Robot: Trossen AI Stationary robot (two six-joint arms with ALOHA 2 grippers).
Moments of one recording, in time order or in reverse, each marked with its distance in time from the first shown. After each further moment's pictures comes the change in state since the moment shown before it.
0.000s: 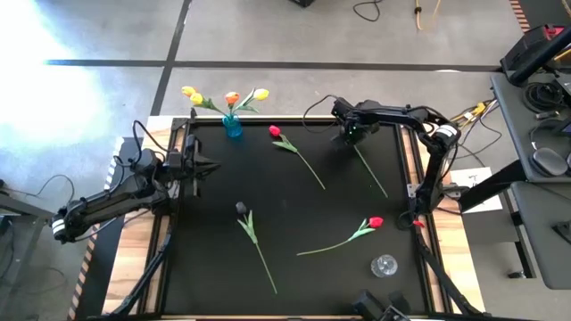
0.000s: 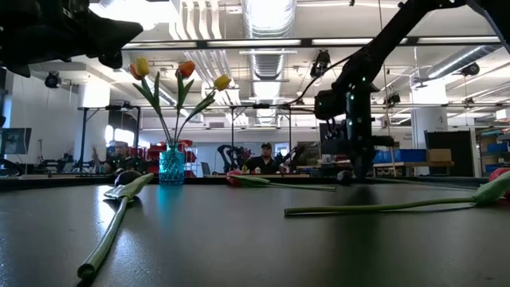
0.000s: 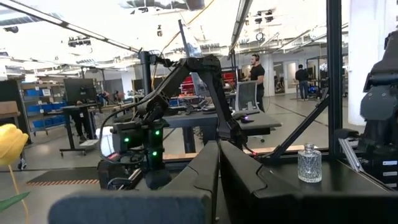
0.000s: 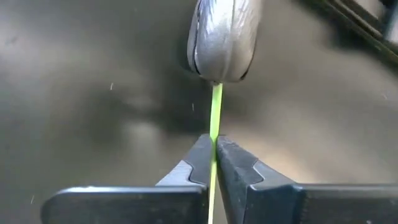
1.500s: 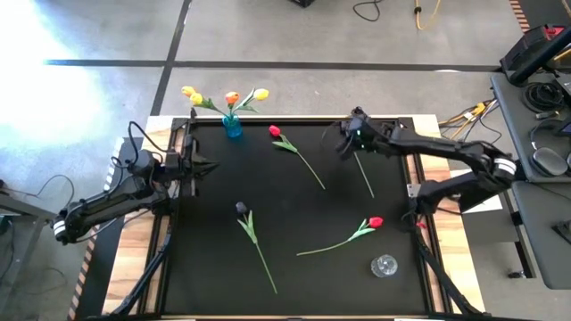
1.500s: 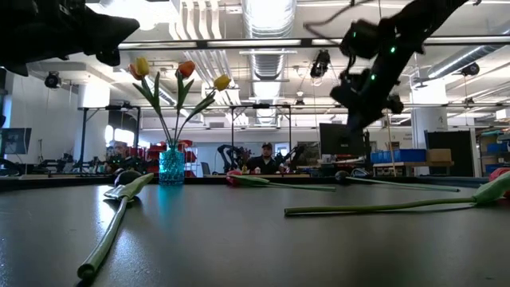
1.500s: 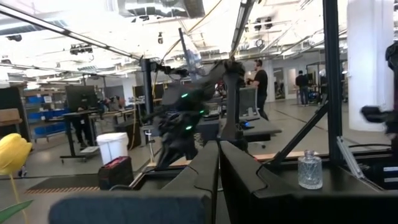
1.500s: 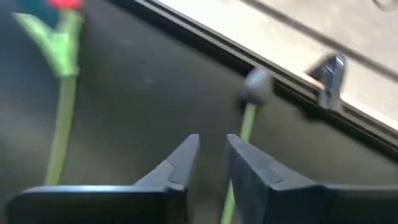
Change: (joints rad) left arm 0.000 -0.035 -0.002 -0.003 -0.001 -0.010; right arm 0.246 -0.560 -0.379 0.376 0.180 0.054
